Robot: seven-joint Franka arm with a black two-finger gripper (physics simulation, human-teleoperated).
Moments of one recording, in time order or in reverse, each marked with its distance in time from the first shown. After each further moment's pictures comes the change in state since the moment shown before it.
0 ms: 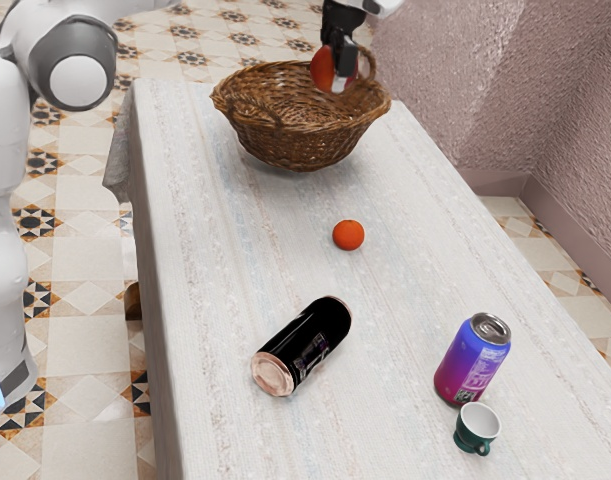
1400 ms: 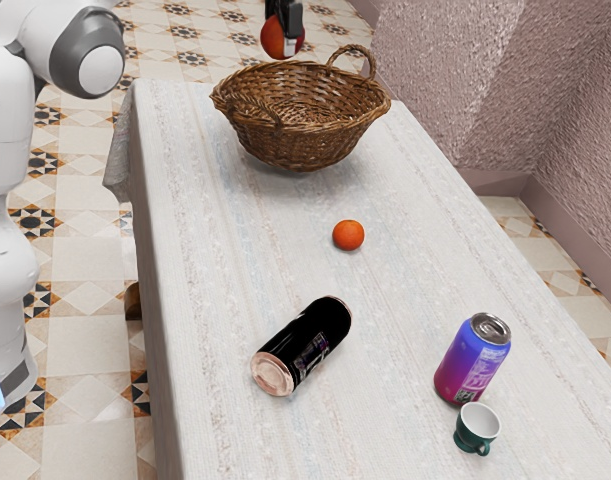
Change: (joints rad) arm 0.168 0.040 0.155 0.014 -0.161 0.040 0.179
